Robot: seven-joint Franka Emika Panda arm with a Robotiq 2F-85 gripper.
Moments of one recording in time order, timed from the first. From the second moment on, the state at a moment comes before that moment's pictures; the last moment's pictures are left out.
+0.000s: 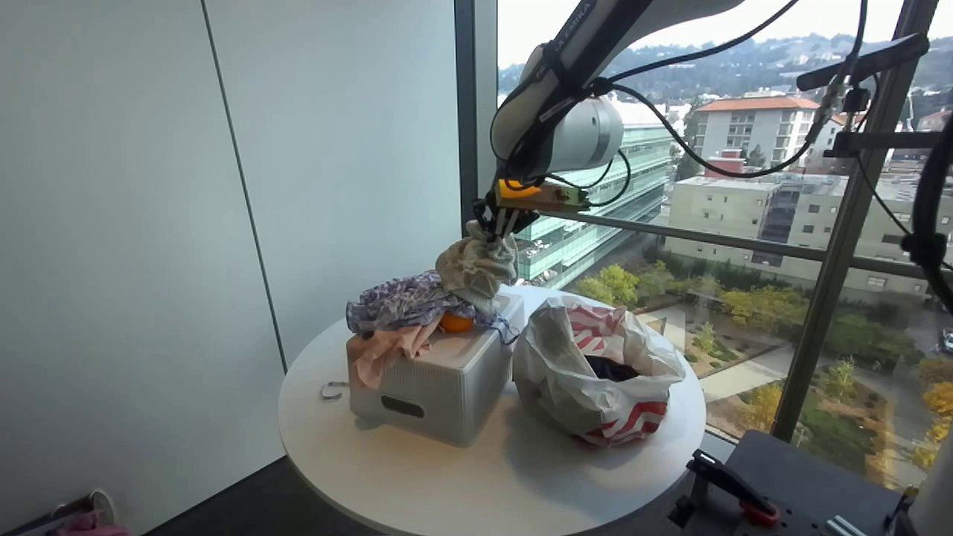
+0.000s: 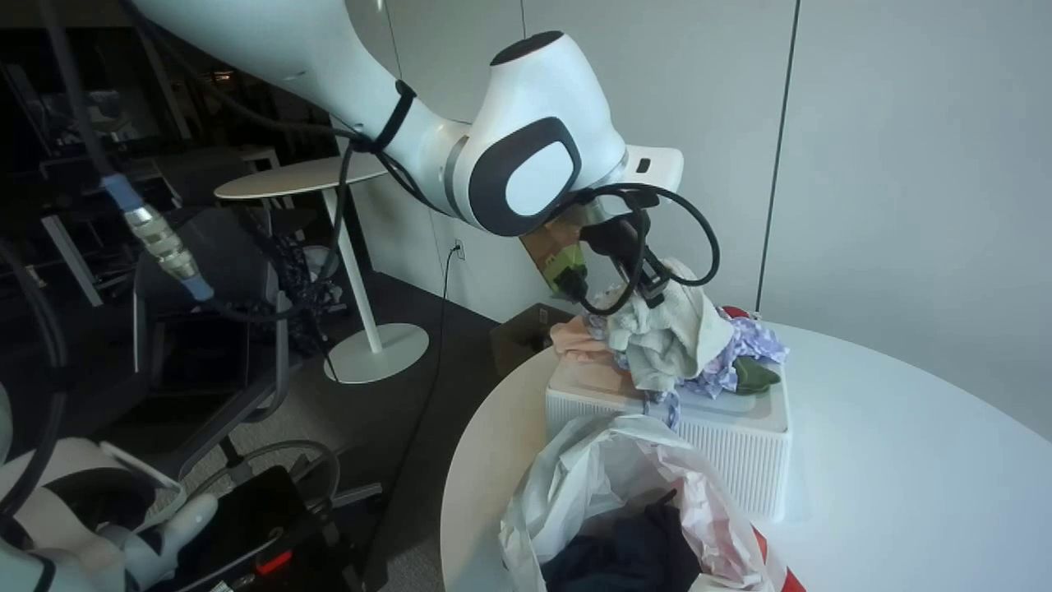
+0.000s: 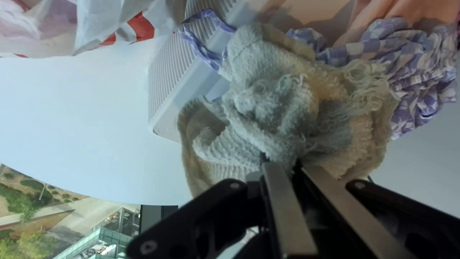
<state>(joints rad) -0.03 0.09 -0.11 -2.27 -0.01 2.87 0.33</state>
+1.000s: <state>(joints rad) -0.37 -0.54 -0.03 -2.76 -0.08 2.79 0.44</state>
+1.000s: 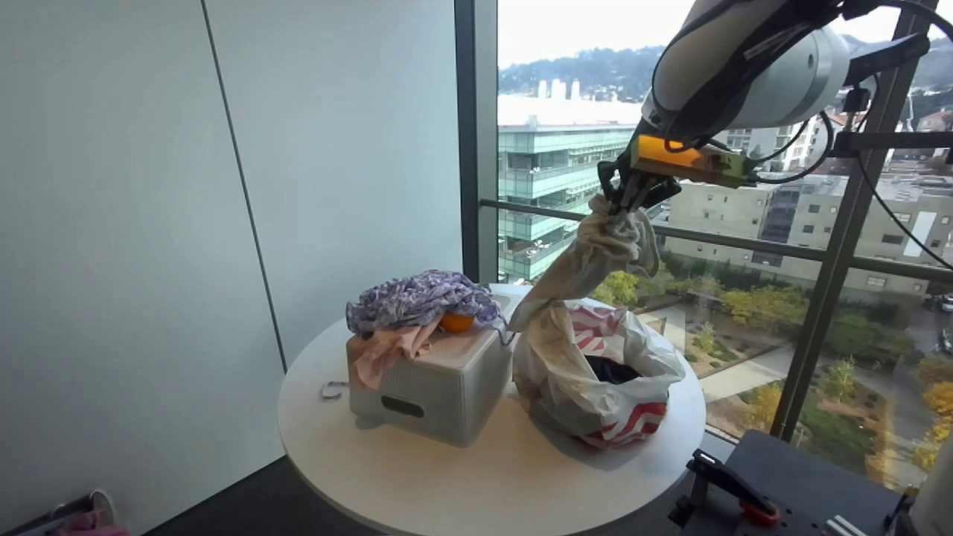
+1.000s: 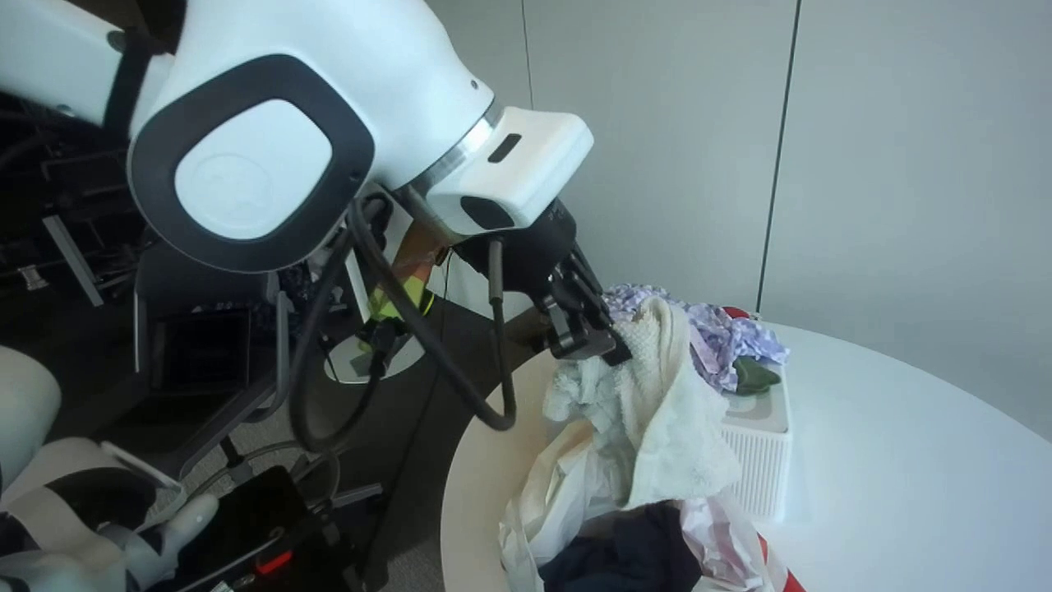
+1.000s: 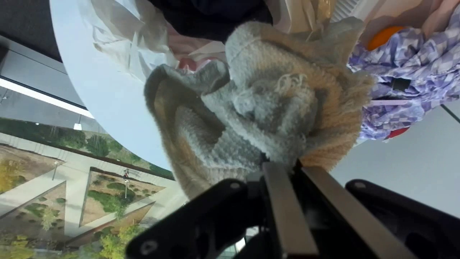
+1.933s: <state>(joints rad) -0.45 -0.92 -0.01 -2.76 -0.10 2.22 0.45</state>
